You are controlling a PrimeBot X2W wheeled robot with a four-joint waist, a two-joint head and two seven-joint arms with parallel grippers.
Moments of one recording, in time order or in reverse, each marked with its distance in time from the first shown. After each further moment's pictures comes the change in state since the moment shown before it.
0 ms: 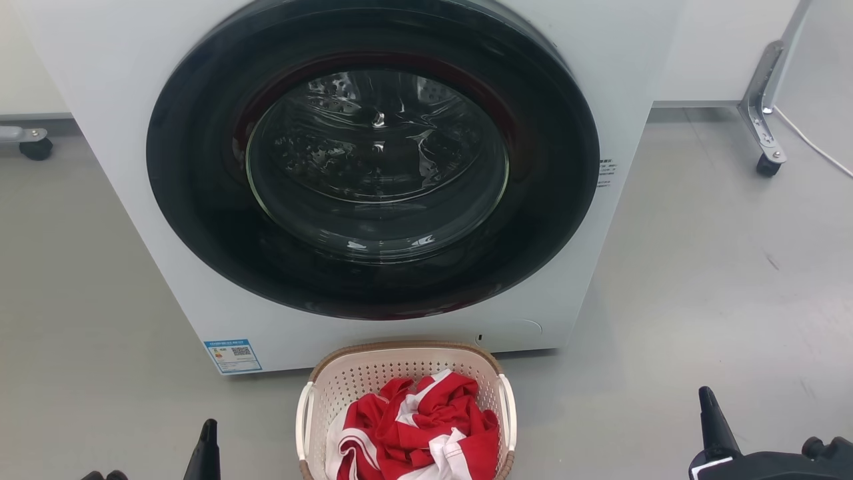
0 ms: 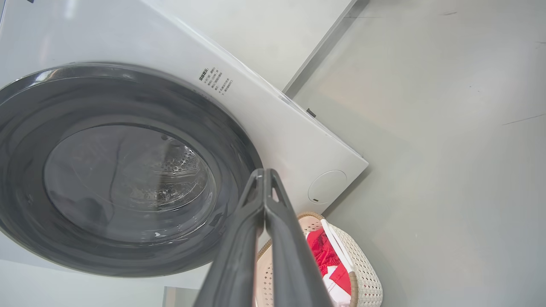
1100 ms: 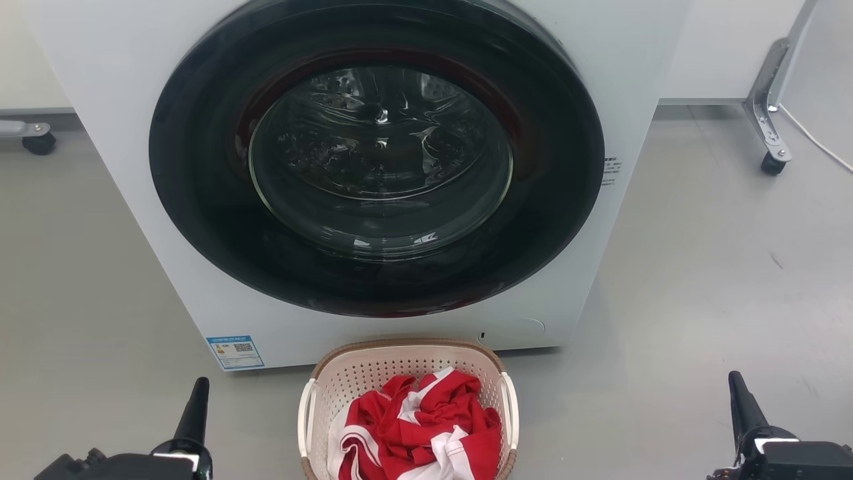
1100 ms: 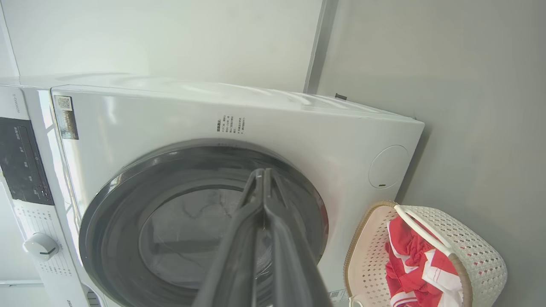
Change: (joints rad) left arm -0.109 -0.011 0.078 0.058 -0.487 -0.088 0.121; right arm -0.065 0.011 -0.137 0.068 0.473 0.084 0.122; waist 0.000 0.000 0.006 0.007
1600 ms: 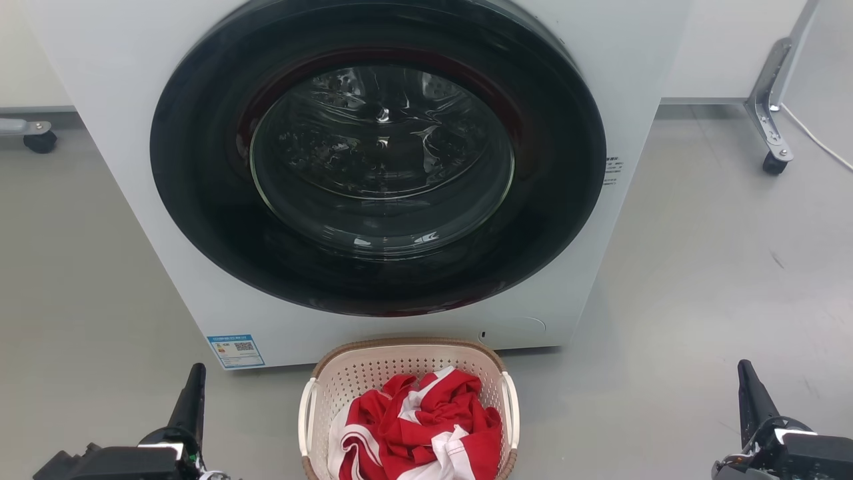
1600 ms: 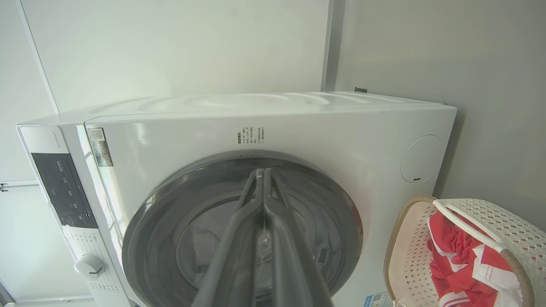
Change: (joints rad) left arm -0.033 -0.010 0.026 0.016 -0.150 -0.025 0.034; right arm -0.033 0.003 -0.039 0.022 0.136 0.029 0.035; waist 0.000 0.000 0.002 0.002
